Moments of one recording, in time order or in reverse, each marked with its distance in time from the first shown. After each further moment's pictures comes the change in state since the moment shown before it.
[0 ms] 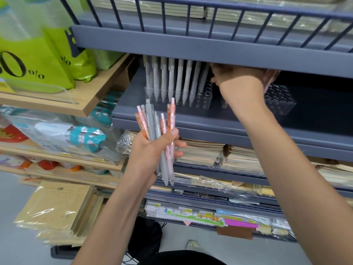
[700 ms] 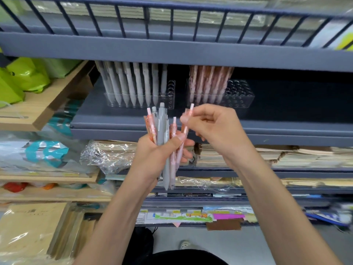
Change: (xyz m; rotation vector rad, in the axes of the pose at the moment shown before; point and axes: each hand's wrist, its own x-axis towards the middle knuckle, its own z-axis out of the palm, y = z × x) left_hand 0.001 -0.022 0.069 0.050 -0.219 -0.033; right_hand -0.068 0.061 -0.038 0.392 -0.223 0.004
